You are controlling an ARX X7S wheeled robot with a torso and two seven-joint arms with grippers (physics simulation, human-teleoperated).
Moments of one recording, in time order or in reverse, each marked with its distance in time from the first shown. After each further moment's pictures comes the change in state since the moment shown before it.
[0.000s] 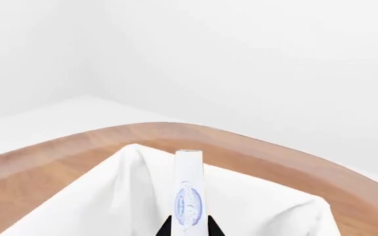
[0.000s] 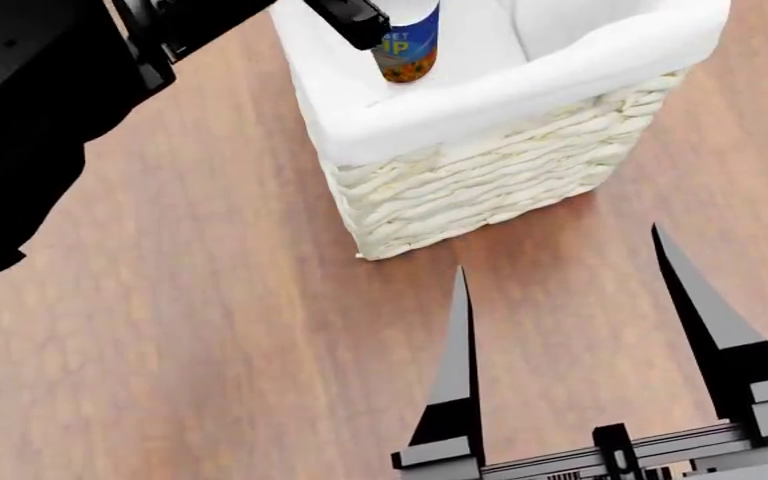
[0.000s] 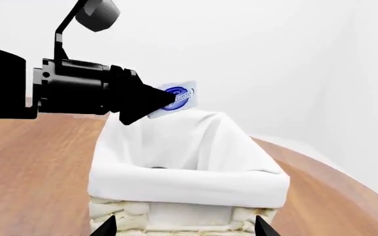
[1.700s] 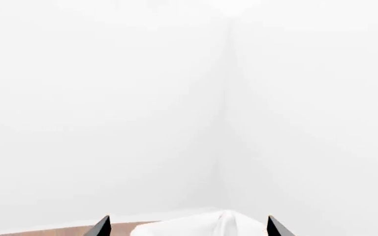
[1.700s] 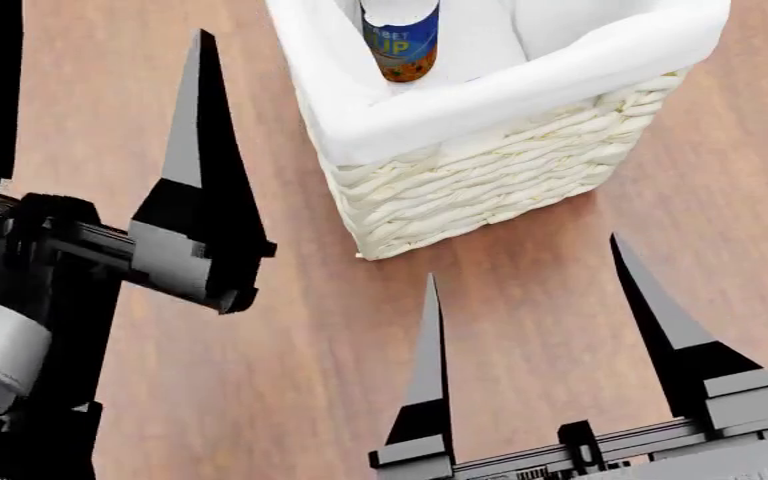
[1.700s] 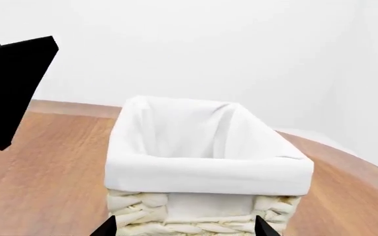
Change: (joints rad) left arm 0.762 -0.234 0.004 0.932 0.353 0.429 -0.818; right arm -0.050 -0.072 0.012 0.076 -0.005 -0.062 -0.034
